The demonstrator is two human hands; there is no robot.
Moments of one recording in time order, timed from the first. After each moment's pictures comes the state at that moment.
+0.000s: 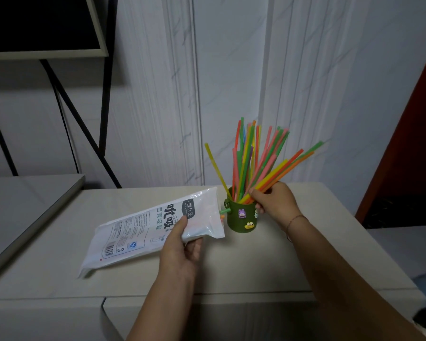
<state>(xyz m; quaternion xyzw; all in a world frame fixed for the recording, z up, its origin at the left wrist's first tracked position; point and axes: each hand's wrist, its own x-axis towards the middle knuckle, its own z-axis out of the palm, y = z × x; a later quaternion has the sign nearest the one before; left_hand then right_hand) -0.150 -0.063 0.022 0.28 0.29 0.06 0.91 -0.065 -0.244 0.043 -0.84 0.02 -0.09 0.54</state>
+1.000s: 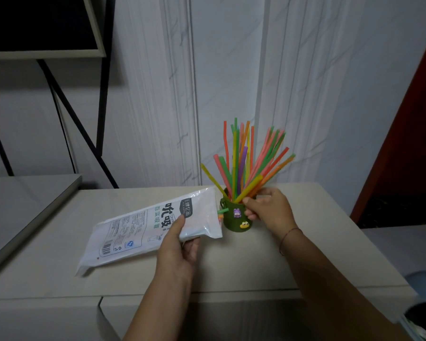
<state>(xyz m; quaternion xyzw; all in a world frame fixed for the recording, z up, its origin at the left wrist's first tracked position) -0.151 -0.063 0.018 0.30 0.28 0.06 0.91 -0.093 -0.234 0.040 -0.74 0.05 -0.07 0.67</state>
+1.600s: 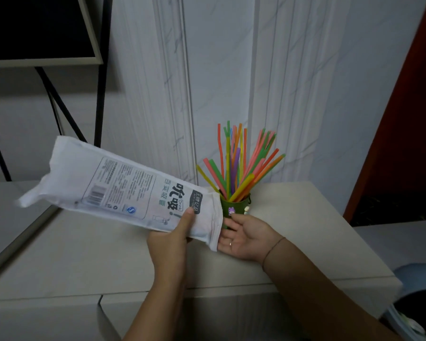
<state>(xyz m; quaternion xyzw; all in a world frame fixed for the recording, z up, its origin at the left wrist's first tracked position) -0.160 -0.062 0.011 0.54 0.10 0.25 0.80 -0.121 -0.204 0.029 -0.38 0.18 0.31 0.85</state>
